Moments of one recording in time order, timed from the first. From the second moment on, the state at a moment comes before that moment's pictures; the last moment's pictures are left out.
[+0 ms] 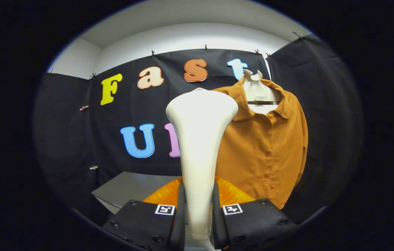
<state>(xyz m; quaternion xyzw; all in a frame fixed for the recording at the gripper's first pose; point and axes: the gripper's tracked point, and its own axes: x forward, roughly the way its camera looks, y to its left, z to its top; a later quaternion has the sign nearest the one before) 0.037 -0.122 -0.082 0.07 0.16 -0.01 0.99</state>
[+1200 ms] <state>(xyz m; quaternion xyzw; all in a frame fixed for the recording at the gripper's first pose) -0.017 0.049 -0.086 0.06 0.18 0.05 0.98</state>
